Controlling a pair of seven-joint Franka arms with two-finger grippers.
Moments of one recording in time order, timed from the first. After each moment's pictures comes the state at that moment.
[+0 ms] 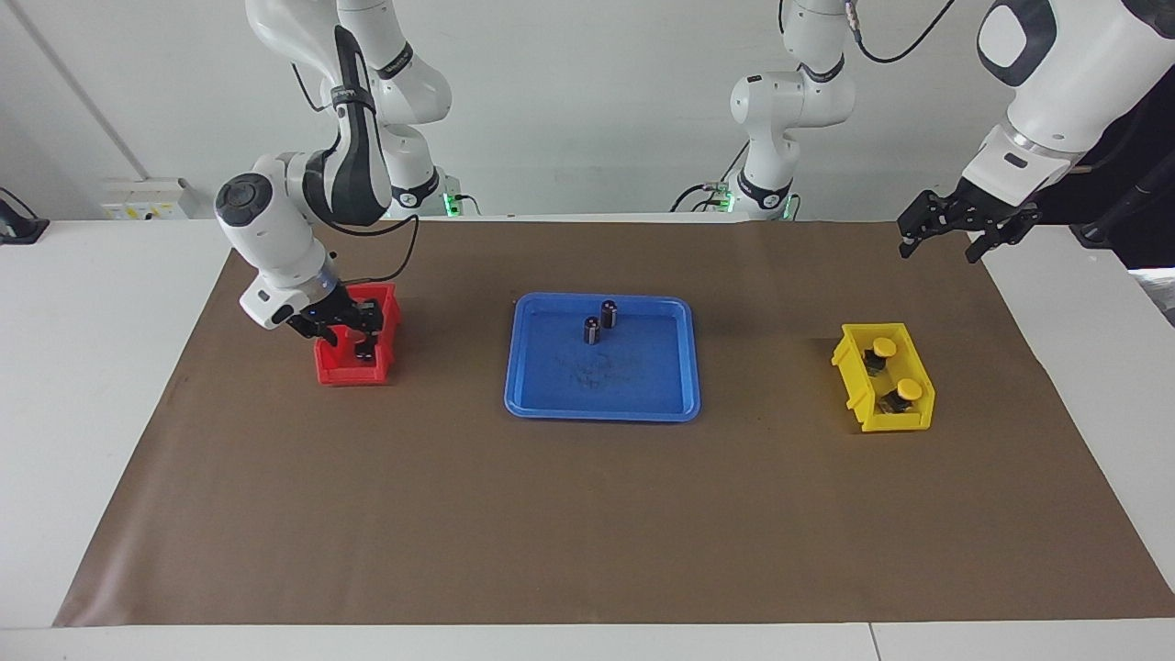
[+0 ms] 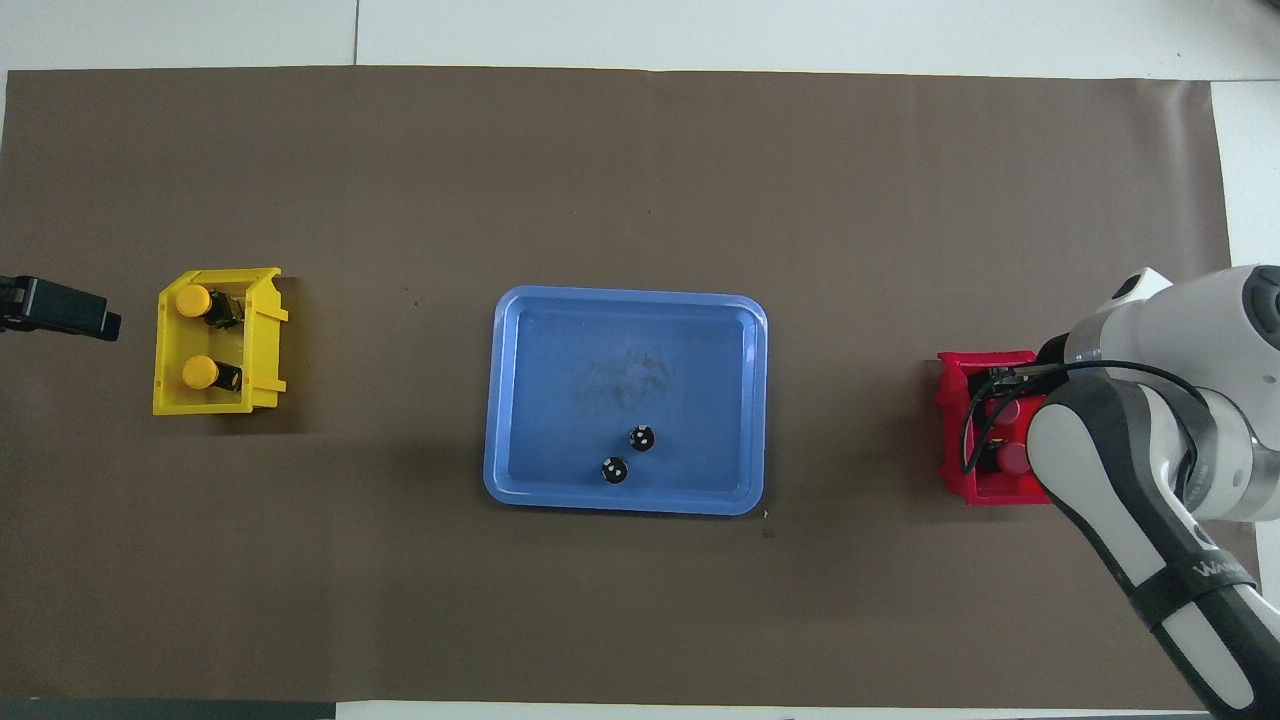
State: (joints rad) left arm -0.06 -0.05 0.04 -1.66 -0.02 1.57 0.16; right arm -0.01 -0.01 -0.05 -2.27 0.06 2.18 -0.13
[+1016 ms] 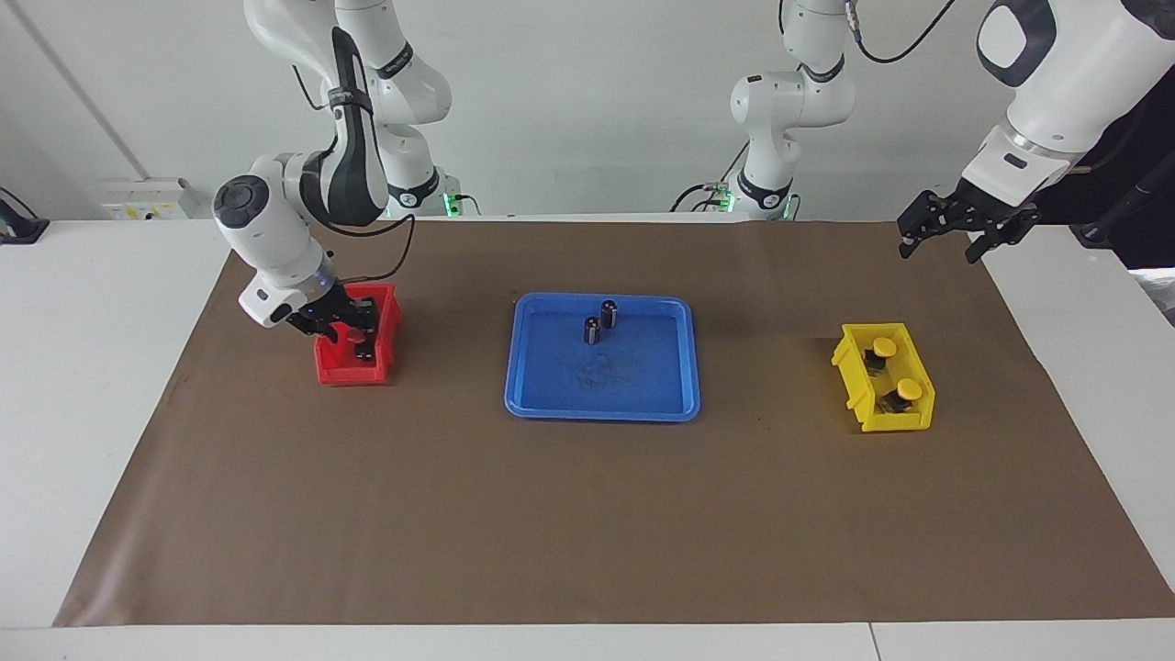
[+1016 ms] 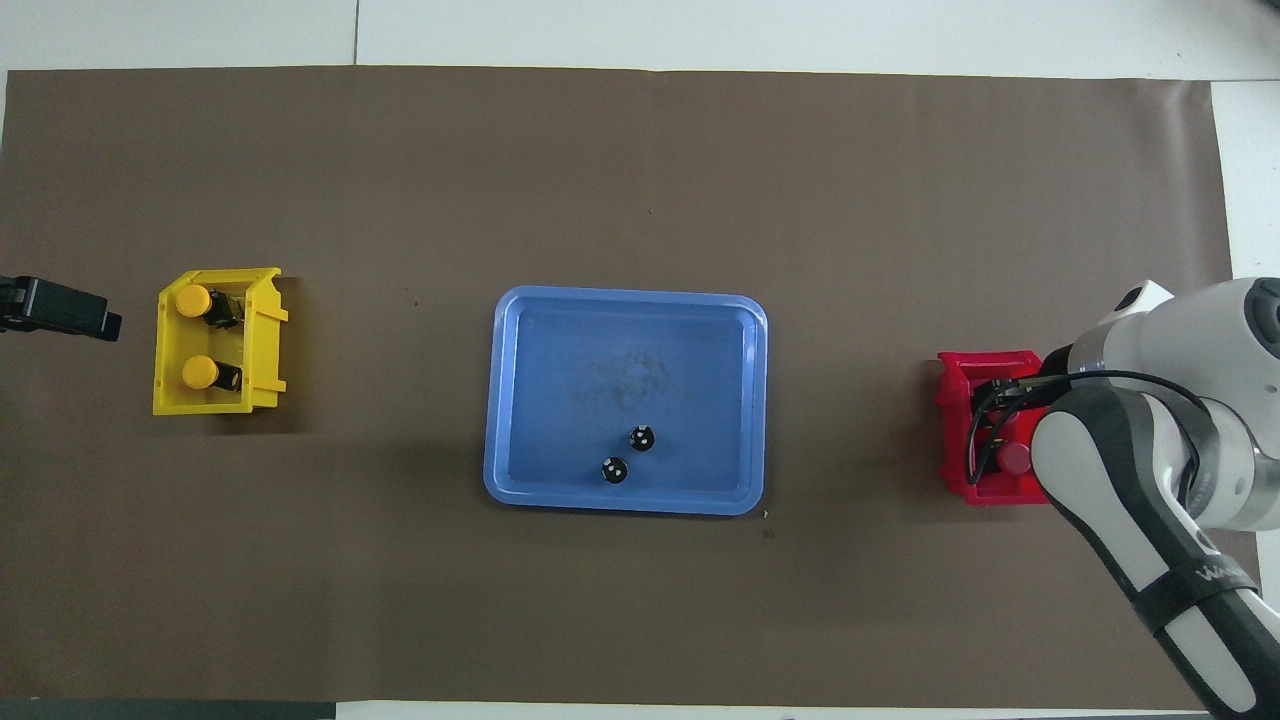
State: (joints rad) left arm -0.06 -0.05 0.04 -1.66 -0.02 1.57 0.16; right arm -0.01 -0.02 -0.05 -2.30 0.06 2.18 -0.15
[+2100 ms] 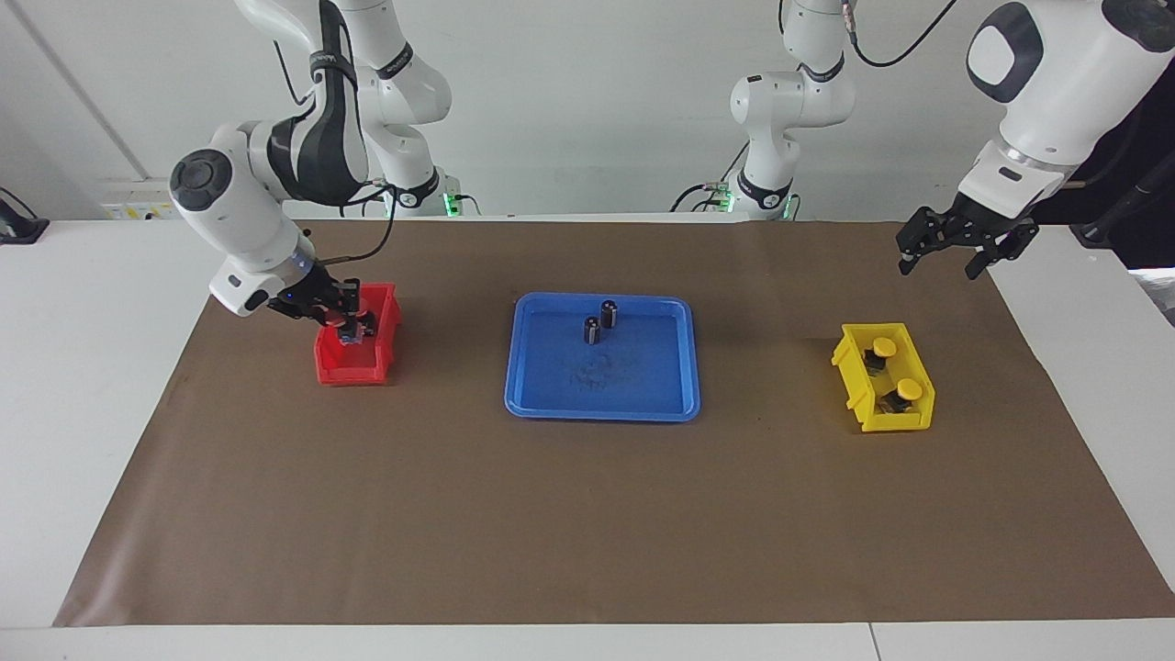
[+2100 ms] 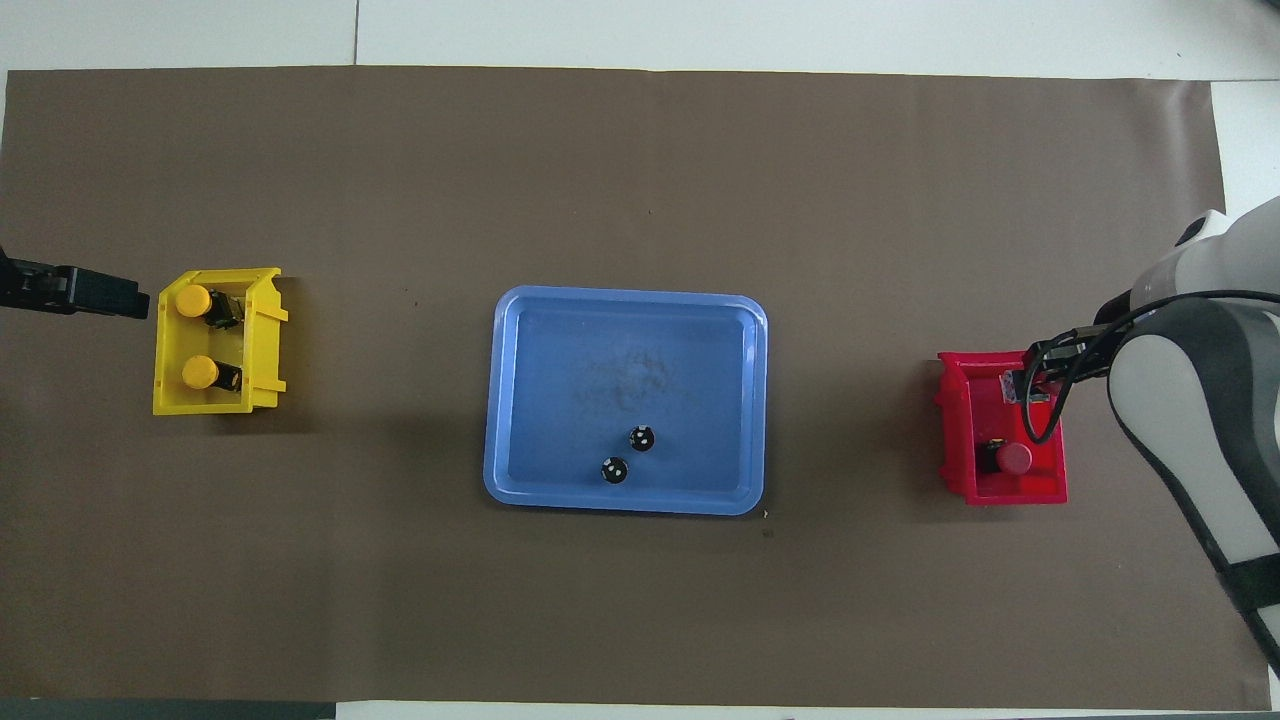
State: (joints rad) left arm -0.06 -0.05 0.04 -1.81 -0.02 1.81 0.16; right arm 0.00 0.01 -0.04 -1.94 0.04 1.78 -0.15
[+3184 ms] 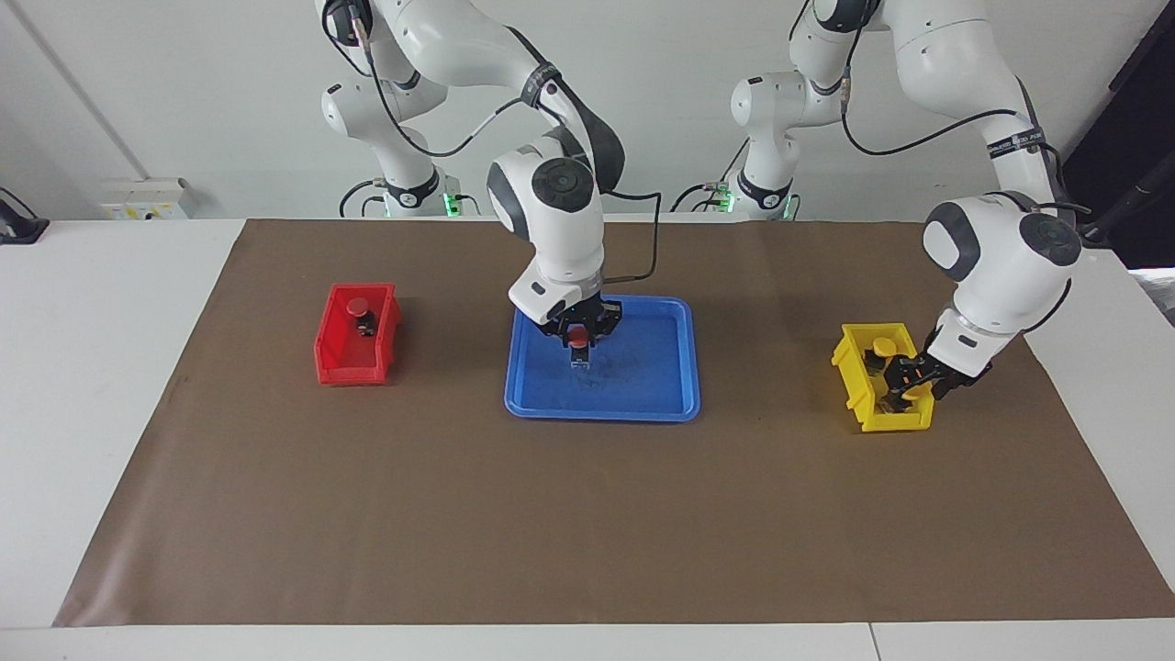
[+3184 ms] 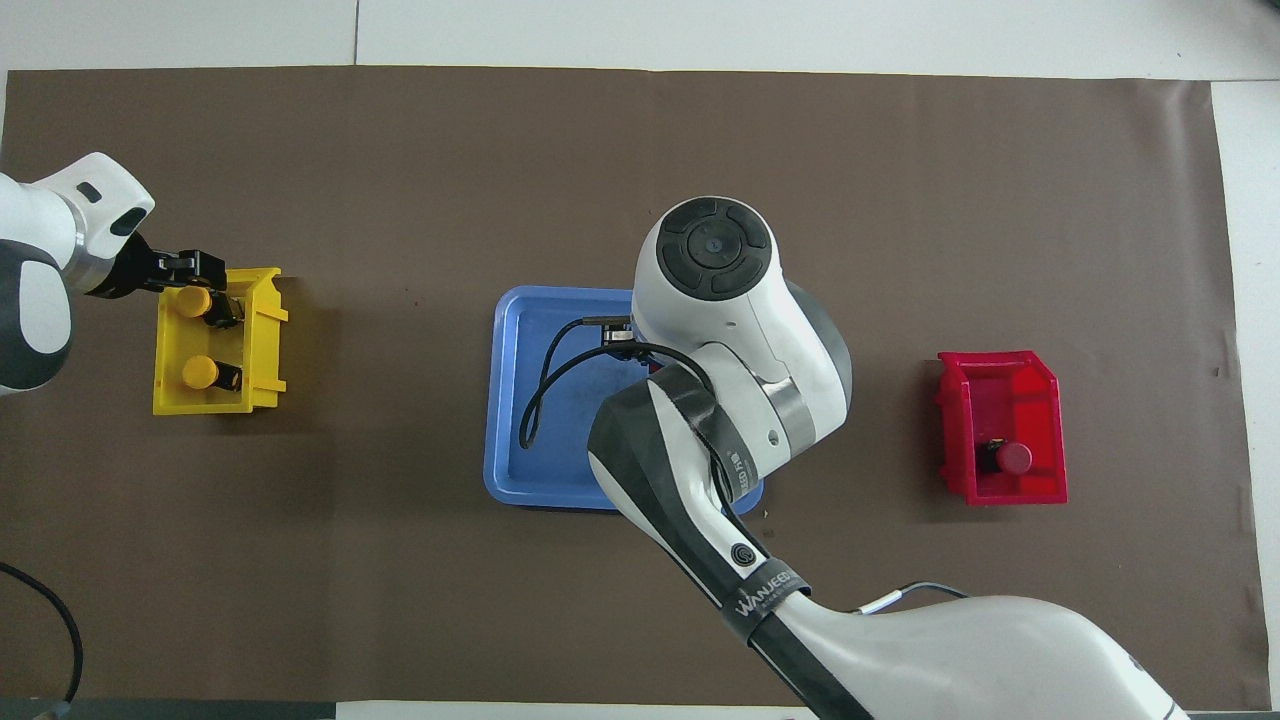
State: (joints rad) left arm 0.01 0.24 0.04 -1.91 -0.02 2.23 0.10; right arm 0.61 0.38 -0.03 -1.66 0.09 2.02 0.58
